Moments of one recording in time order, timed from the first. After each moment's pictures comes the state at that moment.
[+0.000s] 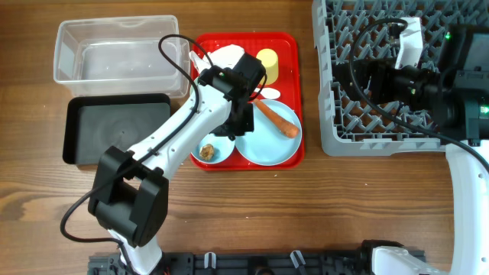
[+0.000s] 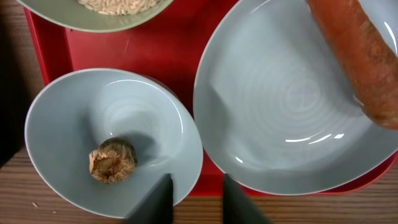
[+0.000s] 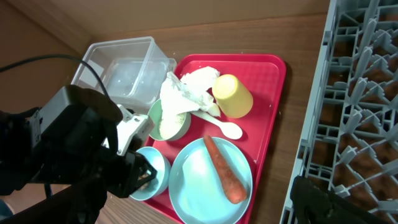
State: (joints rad) left arm -0.58 1.89 1.52 -1.12 -0.03 -0.60; right arm -0.07 1.32 1.49 -0.96 -0.63 0.02
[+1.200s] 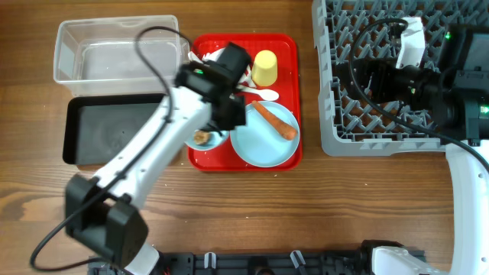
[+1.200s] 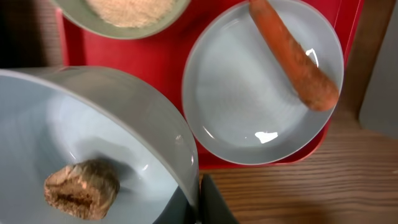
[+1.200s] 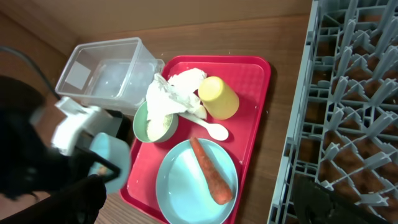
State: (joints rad) left arm -0.54 1.76 1.56 -1.18 0.04 -0.57; right arm -0.07 1.32 1.49 -0.96 -0.58 0.02
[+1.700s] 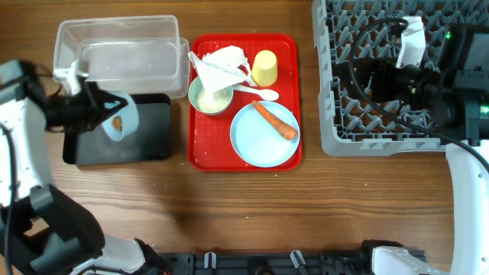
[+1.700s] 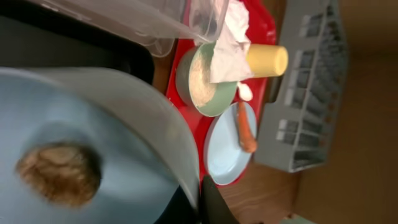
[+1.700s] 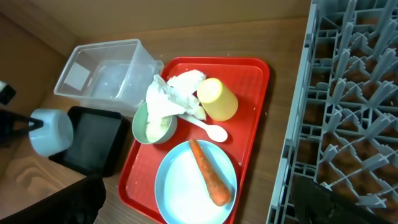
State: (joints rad) left arm 0.49 1.69 1.39 -1.15 0.86 0.05; right arm -0.07 1.32 1.49 -0.95 -0.57 0.02
